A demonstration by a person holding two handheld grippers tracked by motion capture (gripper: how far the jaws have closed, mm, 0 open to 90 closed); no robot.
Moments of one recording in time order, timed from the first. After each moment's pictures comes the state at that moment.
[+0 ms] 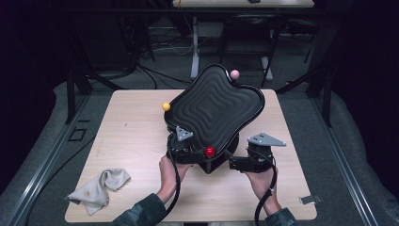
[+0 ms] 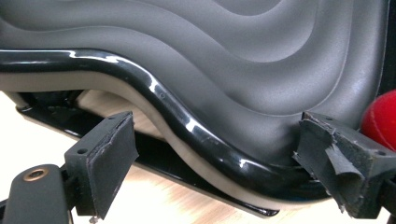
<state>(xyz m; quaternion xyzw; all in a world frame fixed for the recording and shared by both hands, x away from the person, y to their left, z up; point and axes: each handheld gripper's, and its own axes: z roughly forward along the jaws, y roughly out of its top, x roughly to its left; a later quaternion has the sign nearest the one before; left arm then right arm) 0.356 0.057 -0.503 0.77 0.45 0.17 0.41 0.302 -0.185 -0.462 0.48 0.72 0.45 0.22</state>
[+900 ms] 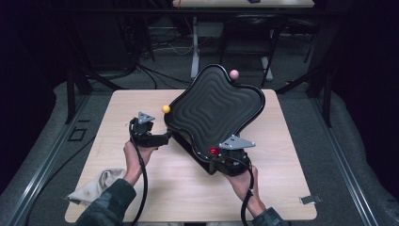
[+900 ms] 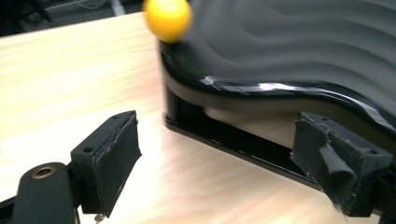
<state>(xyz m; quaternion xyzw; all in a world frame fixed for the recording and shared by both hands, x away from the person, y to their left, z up) 0.404 0.164 -0.481 0.75 0.48 0.22 0.39 0.303 -0.132 -0.470 0.40 0.79 0.42 0.20</state>
